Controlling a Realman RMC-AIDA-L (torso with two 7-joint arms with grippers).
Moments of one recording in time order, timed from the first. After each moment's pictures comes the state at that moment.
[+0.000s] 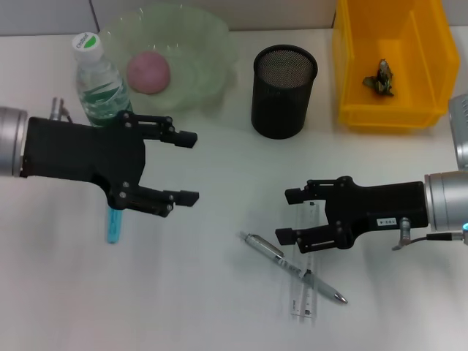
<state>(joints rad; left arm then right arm) -0.58 -2.03 0.82 0.86 2.03 1.81 -1.18 0.57 2.06 -0.97 -0.46 -1.93 -1.47 1.31</state>
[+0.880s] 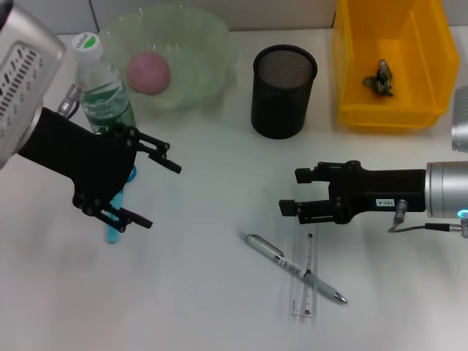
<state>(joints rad) -0.65 -2.05 1.01 1.25 2.37 1.88 -0.93 0.57 2.07 -0.90 -0.46 -1.93 -1.37 1.37</state>
